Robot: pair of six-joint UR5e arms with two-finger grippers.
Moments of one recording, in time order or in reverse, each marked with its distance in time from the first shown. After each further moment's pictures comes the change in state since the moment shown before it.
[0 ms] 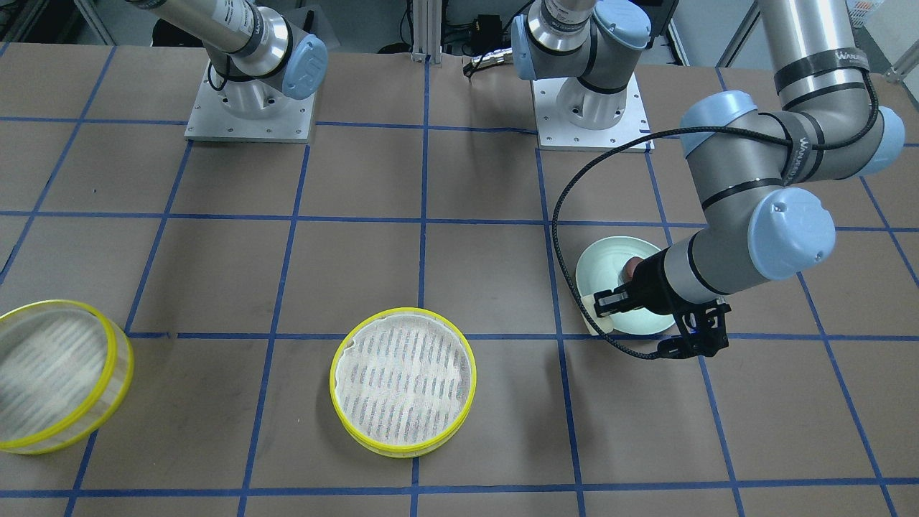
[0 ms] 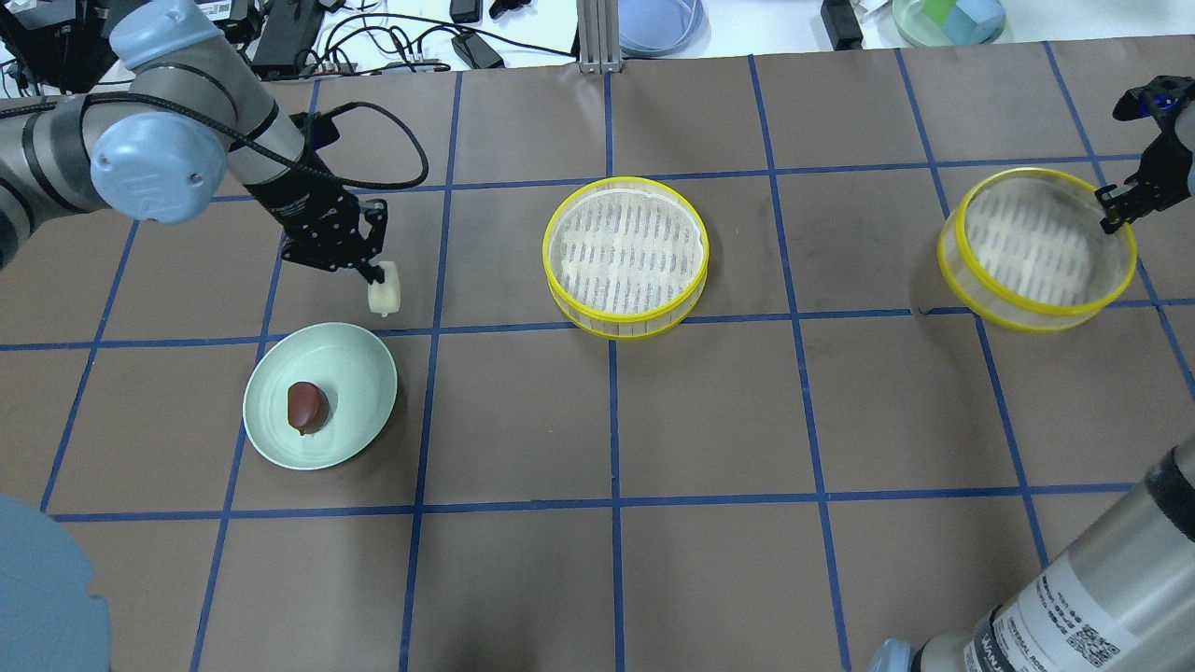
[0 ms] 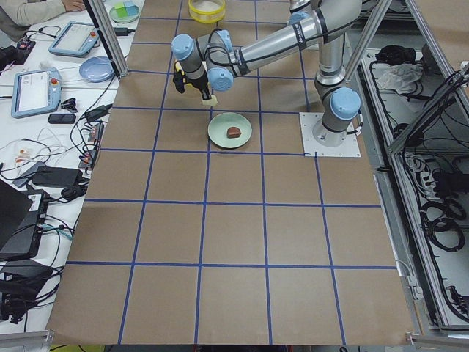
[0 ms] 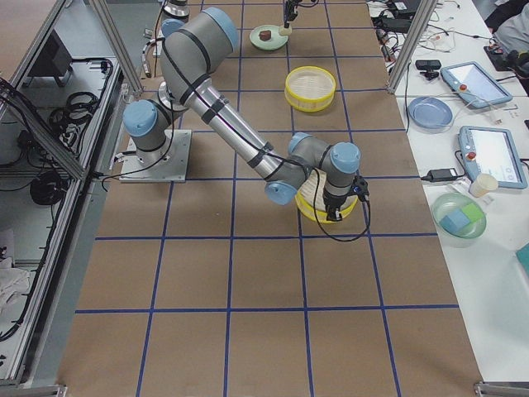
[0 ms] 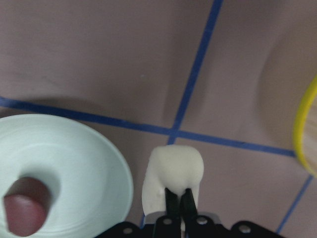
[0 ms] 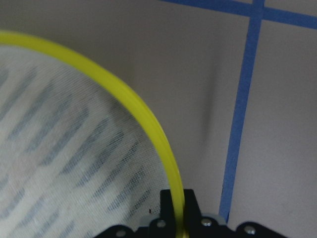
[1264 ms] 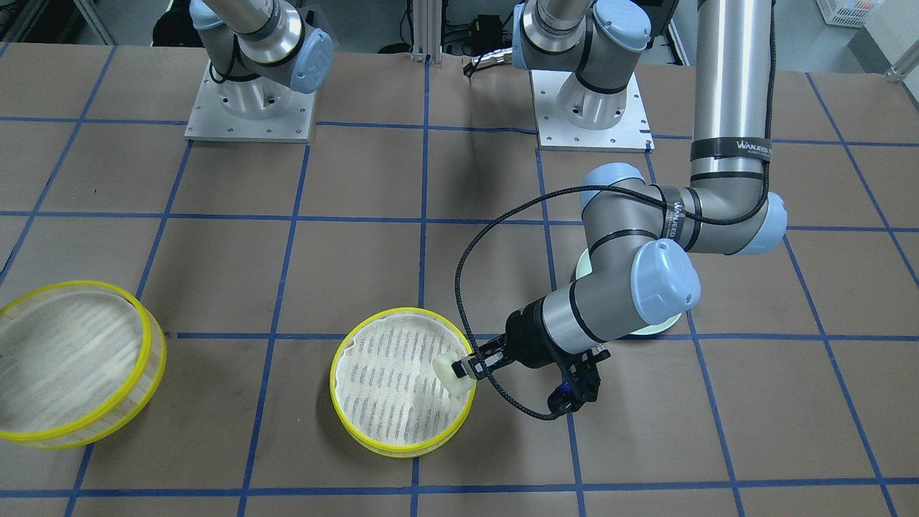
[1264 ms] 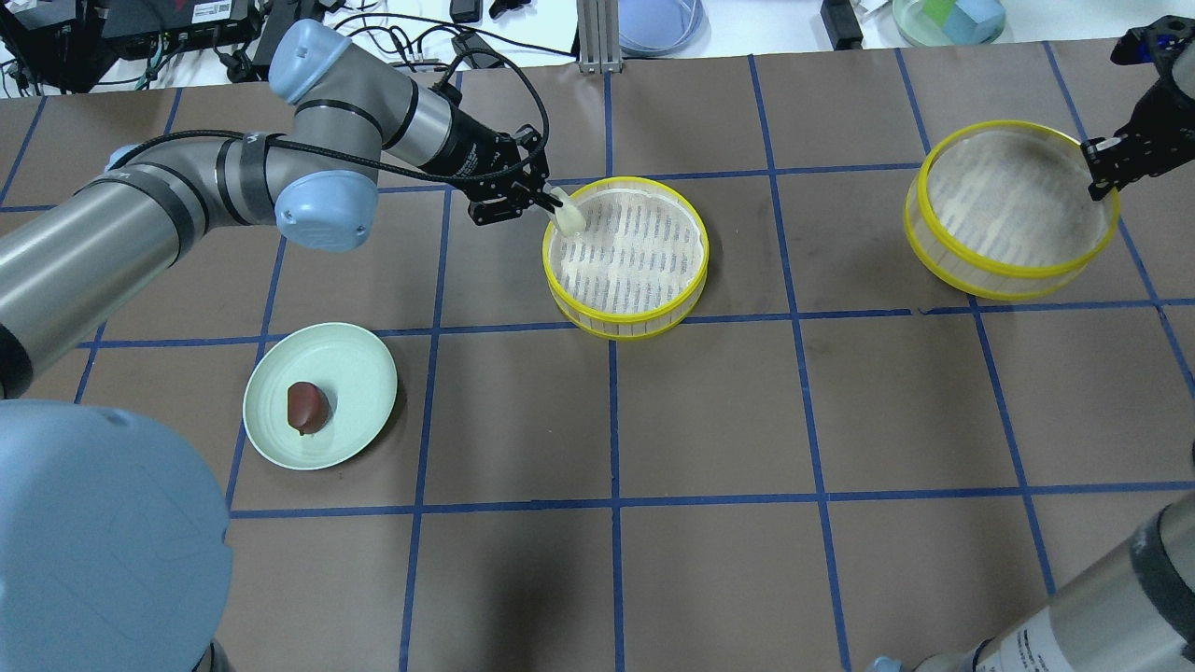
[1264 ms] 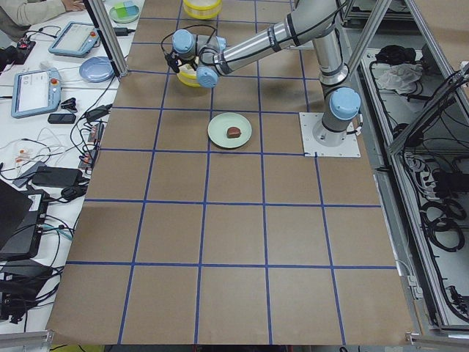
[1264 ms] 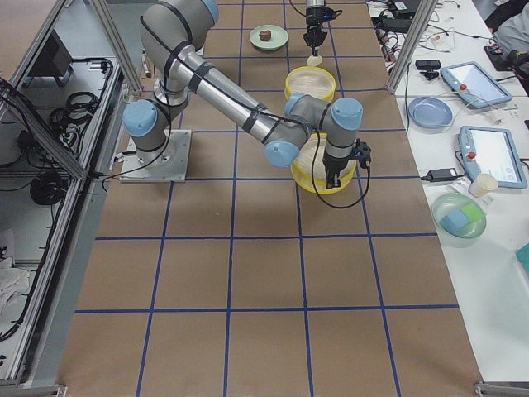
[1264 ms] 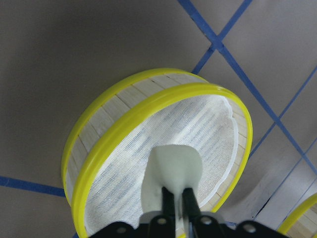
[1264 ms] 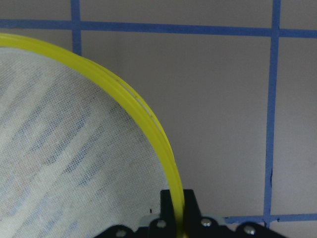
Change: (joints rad) left arm -0.170 -0.181 0.011 0.423 -0.405 -0.552; right arm 0.124 -0.185 0.012 0.179 0.003 0.248
